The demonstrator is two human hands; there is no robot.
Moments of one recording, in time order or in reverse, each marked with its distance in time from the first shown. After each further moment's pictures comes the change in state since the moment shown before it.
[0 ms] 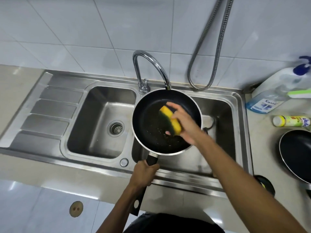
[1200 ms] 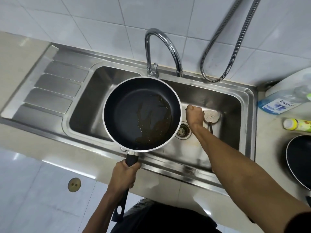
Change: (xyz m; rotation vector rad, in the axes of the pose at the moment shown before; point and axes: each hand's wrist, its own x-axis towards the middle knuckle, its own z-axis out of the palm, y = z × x) left_hand -0.044 -0.039 -0.033 -0.237 0.162 -0.123; right_hand 0.088 0.065 -0.049 -0.692 0.687 0.047
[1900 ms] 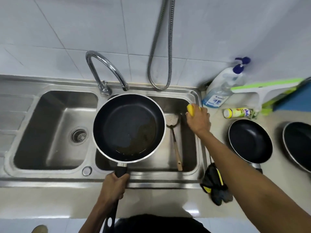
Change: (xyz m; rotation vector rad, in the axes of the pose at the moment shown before) left_hand 0.010 0.015 0.067 0.153 -0.182 0.070; right_hand 0.020 0.078 -0.173 -0.465 0.244 -0.199
